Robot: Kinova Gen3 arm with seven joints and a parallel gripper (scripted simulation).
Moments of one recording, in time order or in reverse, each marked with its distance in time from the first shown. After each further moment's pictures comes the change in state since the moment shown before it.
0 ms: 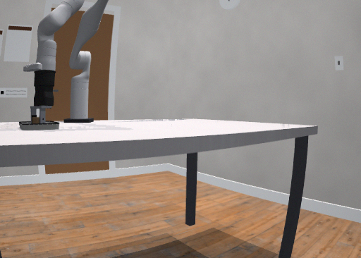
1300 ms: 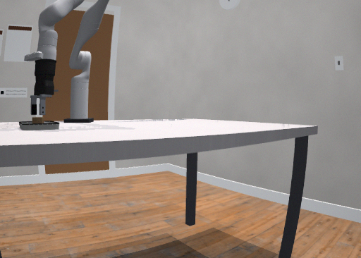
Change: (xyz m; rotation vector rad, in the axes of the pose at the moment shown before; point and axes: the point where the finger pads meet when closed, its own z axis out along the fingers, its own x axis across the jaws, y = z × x) arm 0.000 0.000 -0.036 0.001 -0.001 0.000
